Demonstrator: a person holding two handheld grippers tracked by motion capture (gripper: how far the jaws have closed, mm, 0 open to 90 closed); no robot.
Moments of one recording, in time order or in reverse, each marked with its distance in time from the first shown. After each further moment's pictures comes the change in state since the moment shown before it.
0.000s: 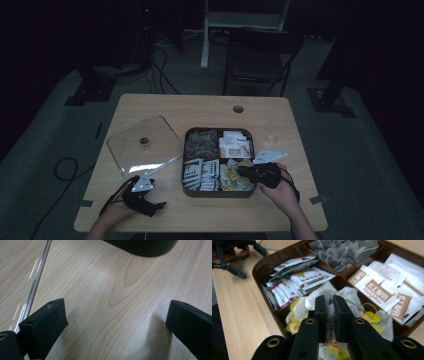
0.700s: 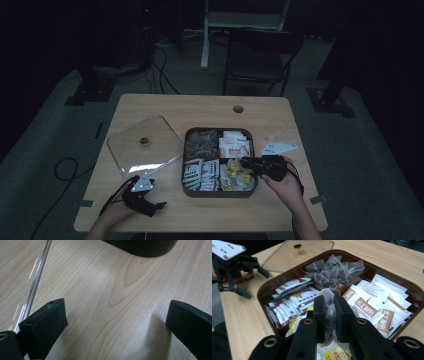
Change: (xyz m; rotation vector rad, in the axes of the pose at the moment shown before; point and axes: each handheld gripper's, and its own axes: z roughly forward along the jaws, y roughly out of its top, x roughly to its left) left arm 0.000 0.000 0.000 -0.006 -0.004 -0.006; right arm -0.011 0.017 -0.019 -0.099 0.000 0.044
